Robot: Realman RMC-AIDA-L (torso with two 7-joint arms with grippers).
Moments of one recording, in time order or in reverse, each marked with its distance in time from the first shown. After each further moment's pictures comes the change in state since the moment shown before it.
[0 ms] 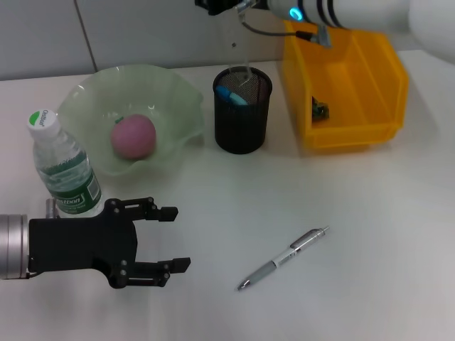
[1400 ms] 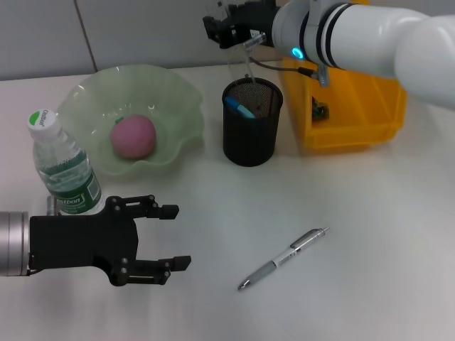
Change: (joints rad) left arm -0.008 0.002 0.000 -0.001 0.000 0.000 0.008; right arm -0.014 0.000 -0.071 0.175 0.079 0.163 -0.004
